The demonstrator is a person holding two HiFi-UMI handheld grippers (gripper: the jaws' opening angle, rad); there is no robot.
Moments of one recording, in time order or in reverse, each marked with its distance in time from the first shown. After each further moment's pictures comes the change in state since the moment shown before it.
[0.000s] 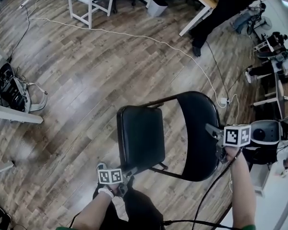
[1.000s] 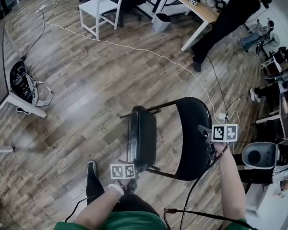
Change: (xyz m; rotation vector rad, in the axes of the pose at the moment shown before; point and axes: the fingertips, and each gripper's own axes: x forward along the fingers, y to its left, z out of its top) left arm 0.099 -0.194 -0.020 0.055 -0.077 0.102; right arm -0.063 -0.131 0.017 -0.019 0.005 0.003
